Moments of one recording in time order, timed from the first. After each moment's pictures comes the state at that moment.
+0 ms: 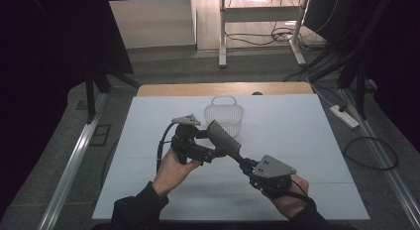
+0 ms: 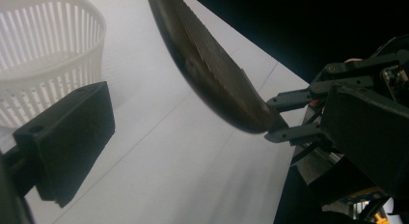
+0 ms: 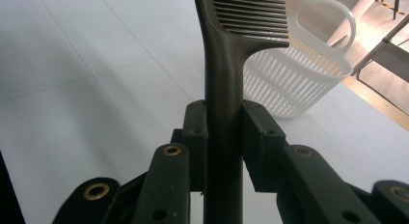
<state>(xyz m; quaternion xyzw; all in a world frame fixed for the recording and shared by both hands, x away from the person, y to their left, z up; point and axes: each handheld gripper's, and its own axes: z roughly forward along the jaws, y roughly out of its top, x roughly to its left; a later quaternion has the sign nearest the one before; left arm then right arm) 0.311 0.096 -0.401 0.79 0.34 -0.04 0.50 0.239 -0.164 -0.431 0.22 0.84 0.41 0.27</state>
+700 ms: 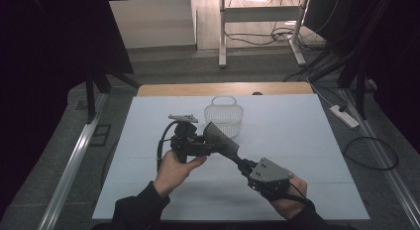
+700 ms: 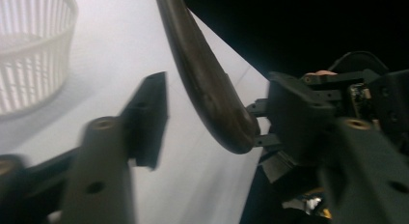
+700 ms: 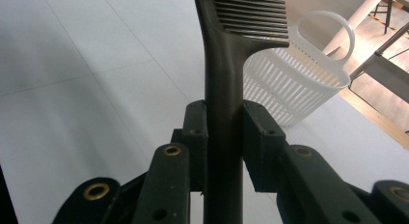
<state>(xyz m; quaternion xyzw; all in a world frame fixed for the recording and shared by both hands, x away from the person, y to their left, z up) 0.316 0.102 -0.404 0.77 0.35 -0.12 0.52 0.234 -0.159 -0.432 0.19 0.84 0.41 0.28</state>
